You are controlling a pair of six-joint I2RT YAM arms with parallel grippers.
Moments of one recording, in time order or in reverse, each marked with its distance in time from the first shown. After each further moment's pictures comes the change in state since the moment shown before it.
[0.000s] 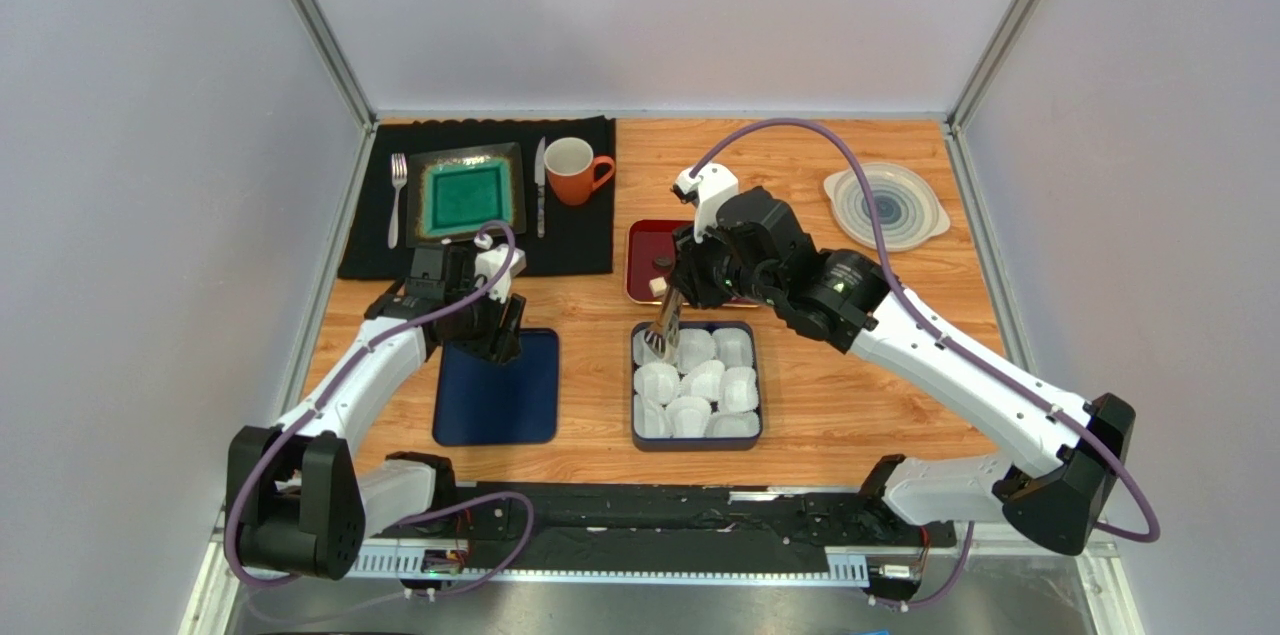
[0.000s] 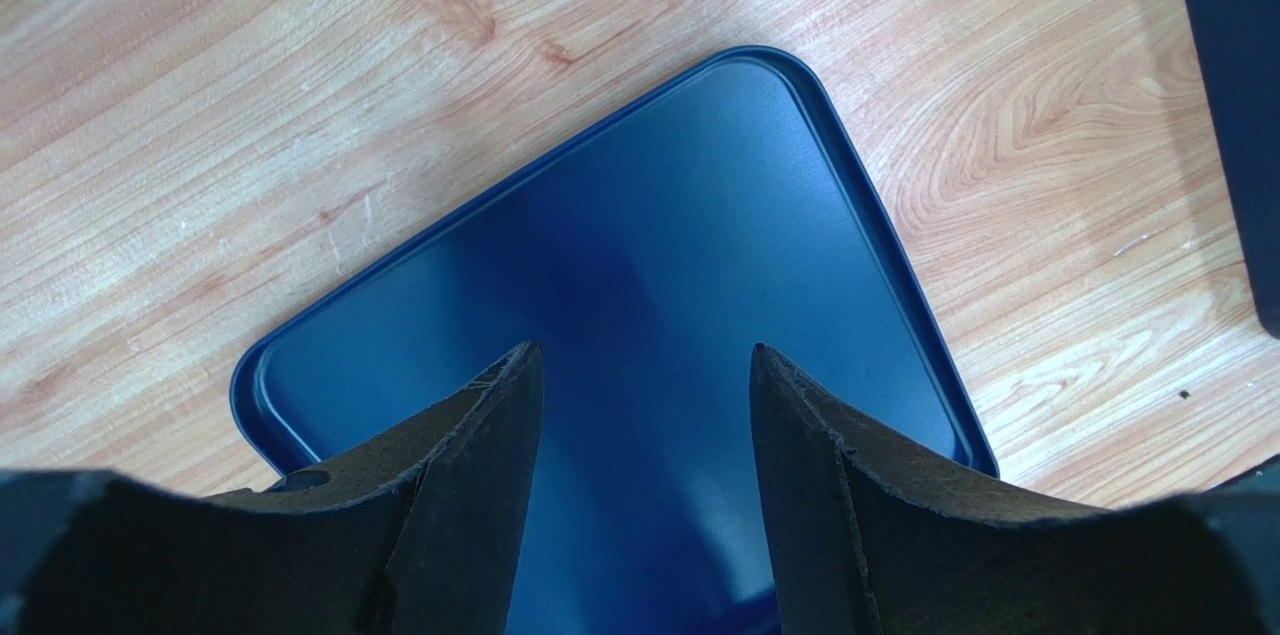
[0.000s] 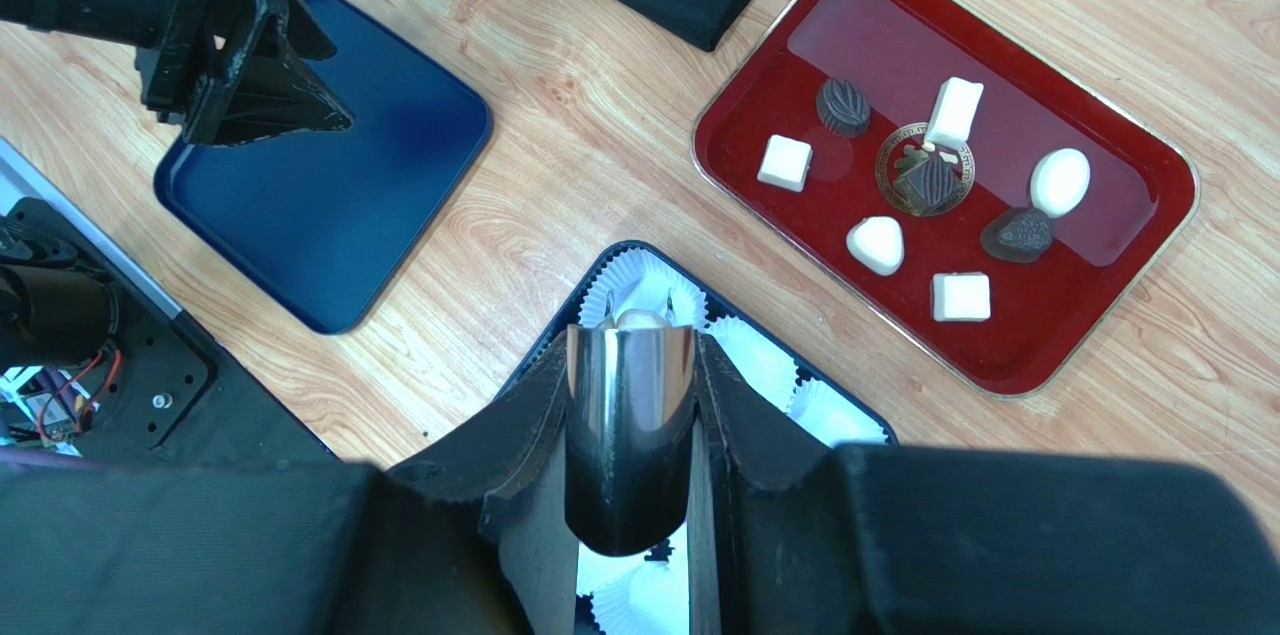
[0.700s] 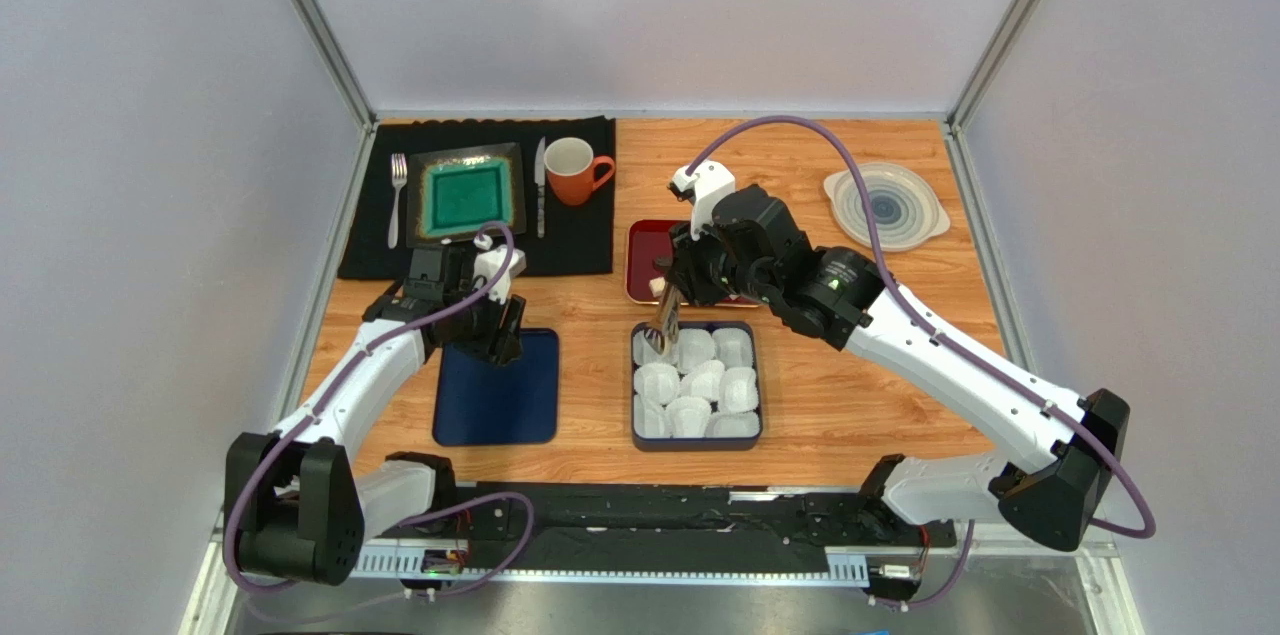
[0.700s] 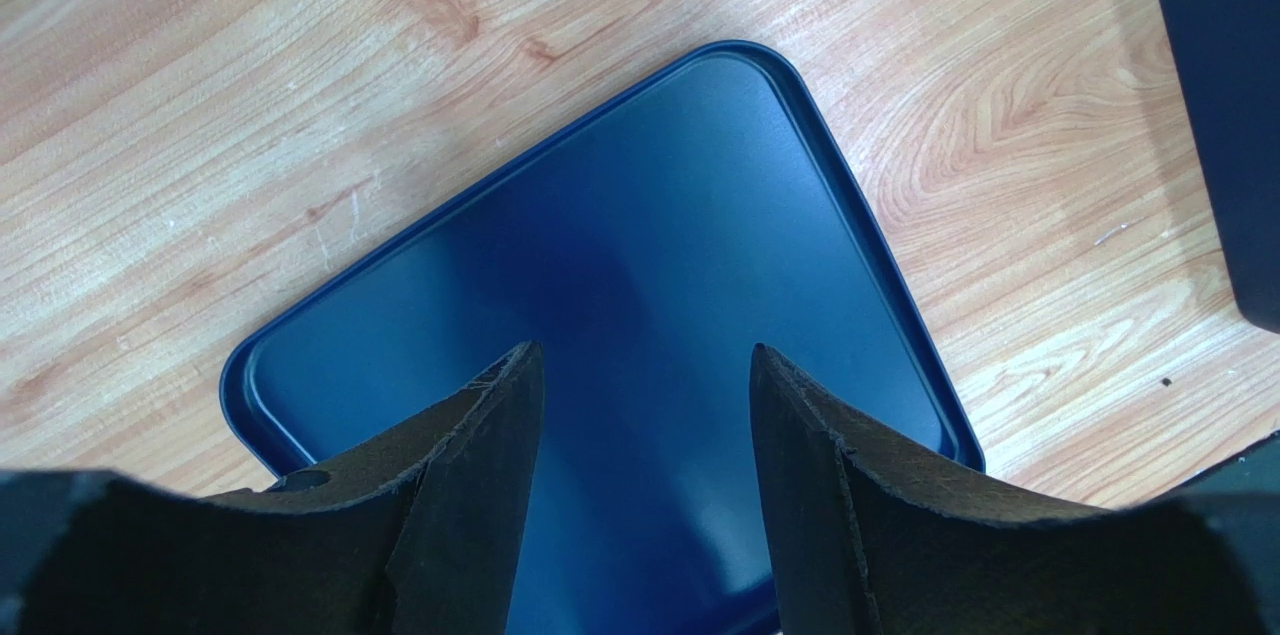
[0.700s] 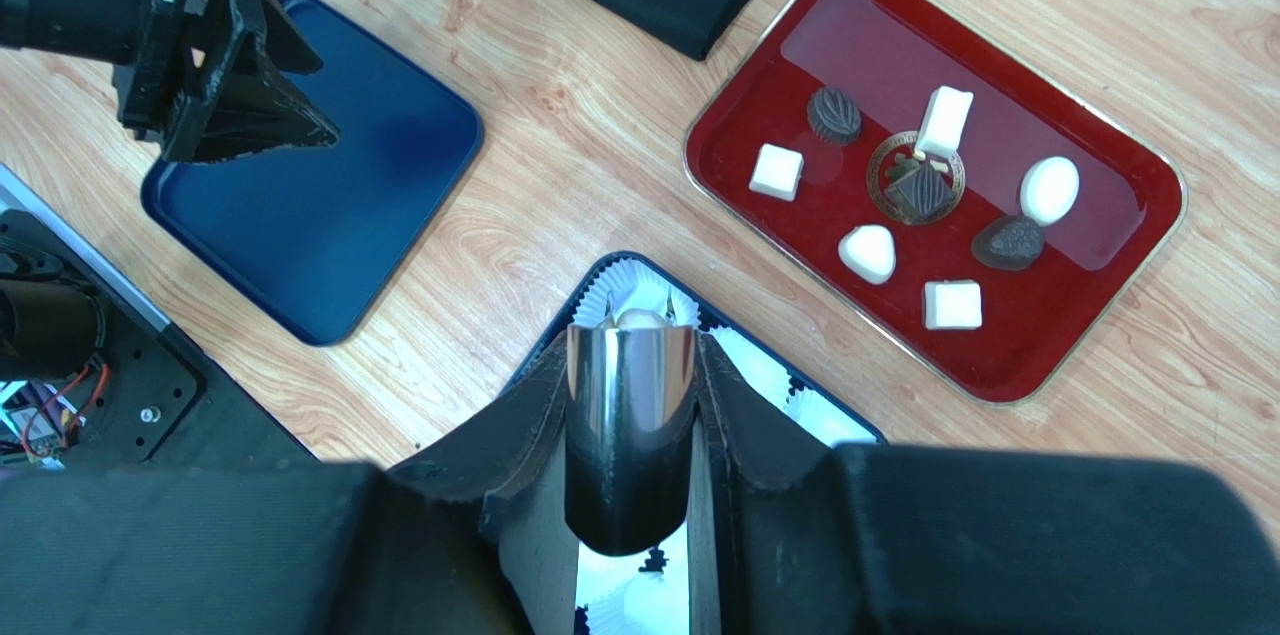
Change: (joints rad) left arm 0.000 -0.018 0.000 -0.014 0.015 0.002; right arm 0.000 0.021 0.006 0.010 0.014 -0.006
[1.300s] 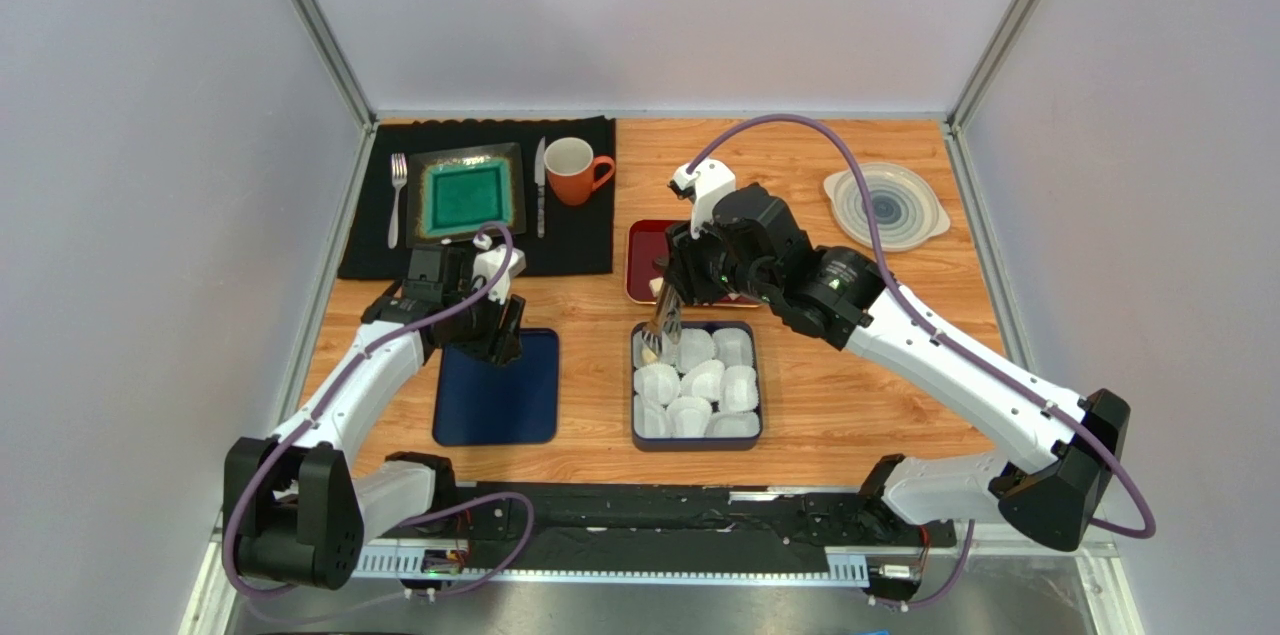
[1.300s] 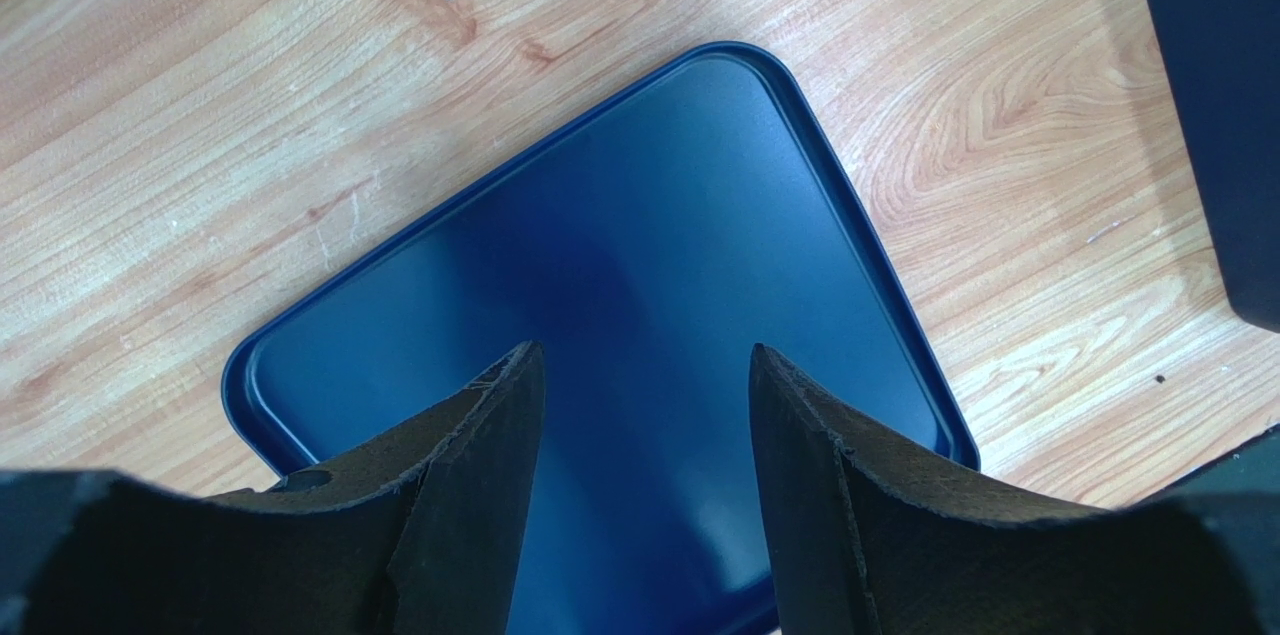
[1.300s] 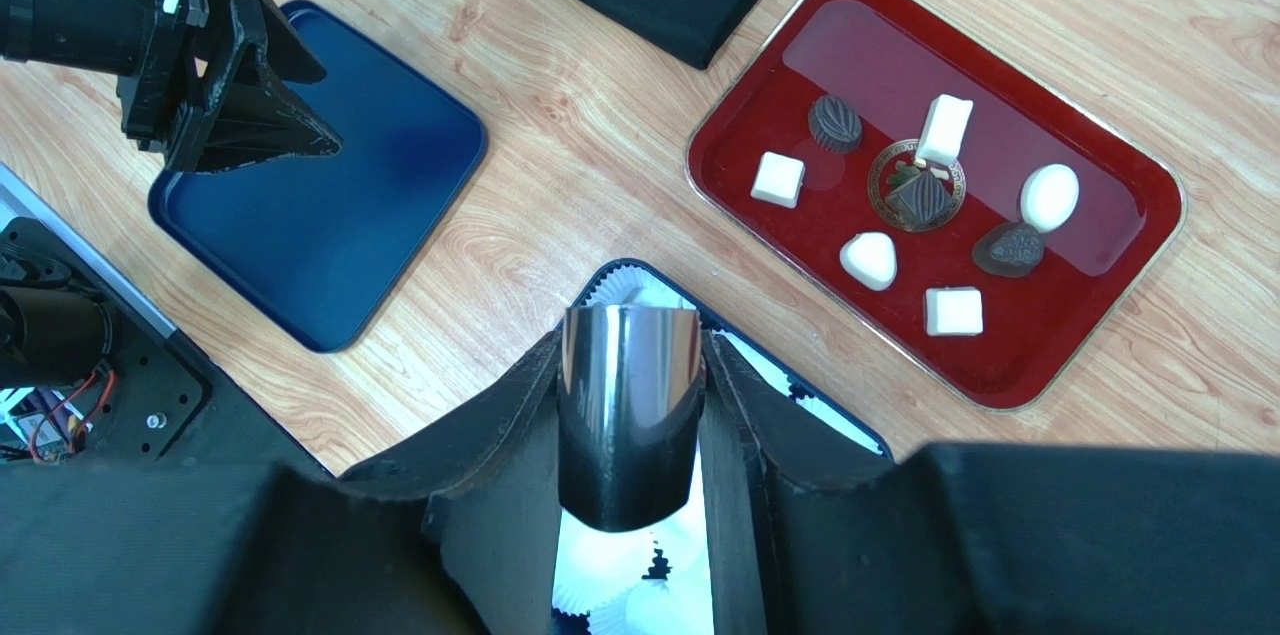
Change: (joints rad) left arm 0.000 -0.013 0.000 -0.005 0.004 0.001; right arm 0.000 0.000 0.006 0.006 0.000 0.003
